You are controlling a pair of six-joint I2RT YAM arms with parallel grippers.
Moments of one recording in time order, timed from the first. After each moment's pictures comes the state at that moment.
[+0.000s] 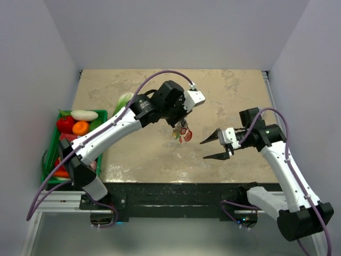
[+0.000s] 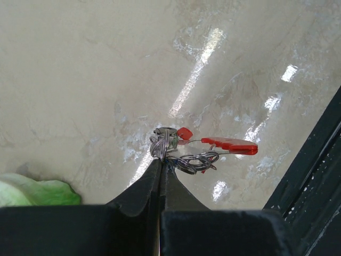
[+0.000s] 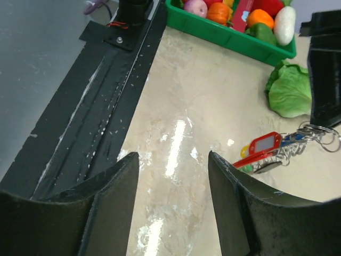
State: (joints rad) left arm -0.89 1.63 1.72 -0.86 0.01 0.21; right arm 0.23 0.99 1.05 -1.18 -1.29 -1.41
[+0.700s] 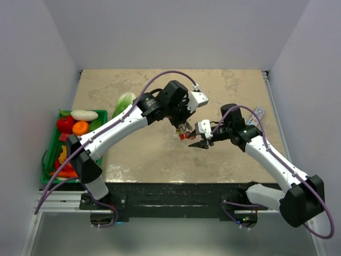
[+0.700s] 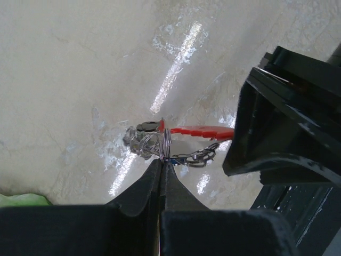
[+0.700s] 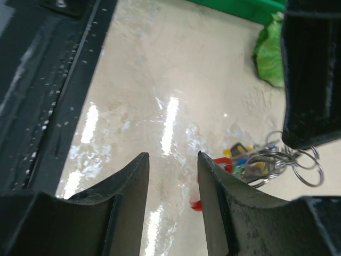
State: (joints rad) left arm -0.88 1.70 1.75 -0.86 0.10 0.18; right arm 0.43 1.14 0.87 -0.48 -1.05 -0.96
